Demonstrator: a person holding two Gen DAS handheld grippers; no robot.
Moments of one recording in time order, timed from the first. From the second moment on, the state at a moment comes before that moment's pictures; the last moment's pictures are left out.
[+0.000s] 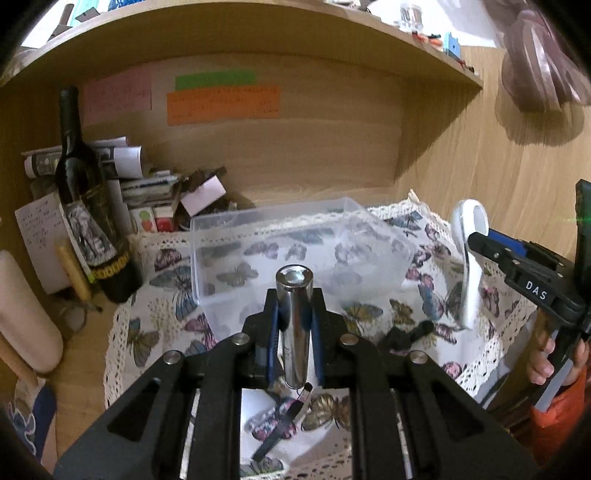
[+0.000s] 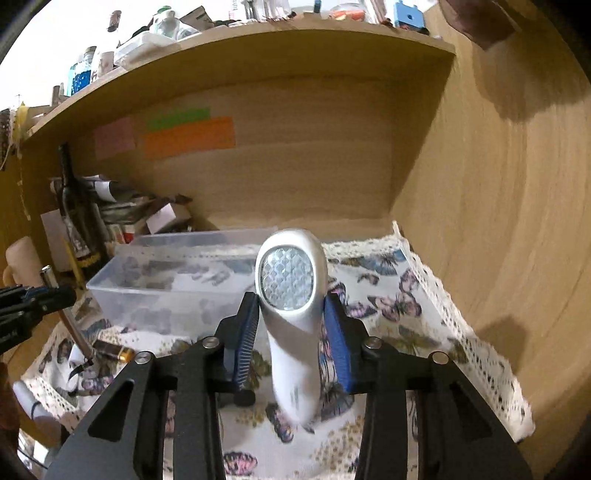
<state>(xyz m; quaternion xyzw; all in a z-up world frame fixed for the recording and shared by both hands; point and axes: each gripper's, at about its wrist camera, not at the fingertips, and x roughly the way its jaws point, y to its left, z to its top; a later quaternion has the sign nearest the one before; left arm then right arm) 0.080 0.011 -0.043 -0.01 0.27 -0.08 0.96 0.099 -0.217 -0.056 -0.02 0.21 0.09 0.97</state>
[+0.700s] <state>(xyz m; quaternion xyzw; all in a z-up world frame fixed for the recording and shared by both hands) 0.130 0.036 -0.022 -0.02 0.27 -0.08 0.96 0.183 -0.220 -0.130 -0.05 0.40 0.06 0.91</state>
